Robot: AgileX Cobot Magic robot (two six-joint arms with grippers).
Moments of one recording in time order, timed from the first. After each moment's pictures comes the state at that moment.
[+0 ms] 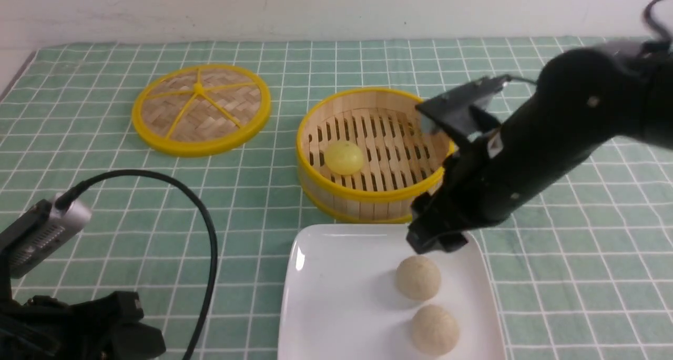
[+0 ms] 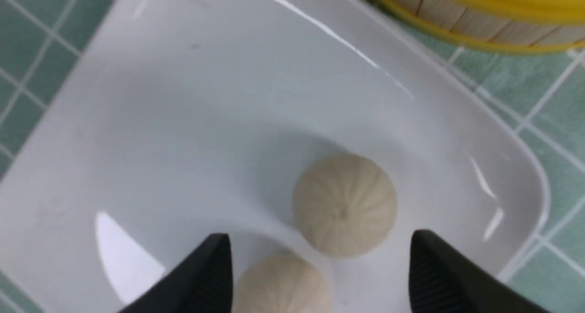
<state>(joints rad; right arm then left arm) 0.60 1.59 -1.26 0.24 0.88 -0.12 0.09 0.87 -0.47 -0.64 0.86 0.05</state>
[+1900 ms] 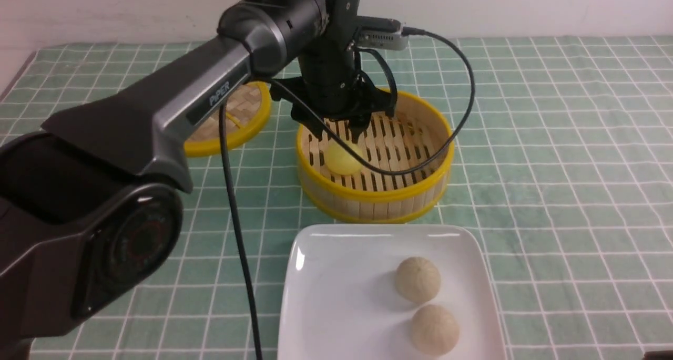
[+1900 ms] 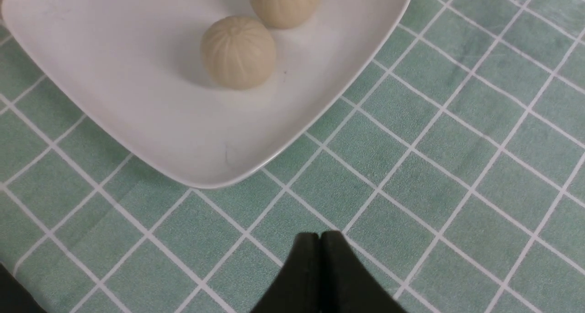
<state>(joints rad) 0.60 0.53 -0.47 0.09 0.78 -0.10 -0.56 2.27 -2.20 0.10 1.18 -0.31</state>
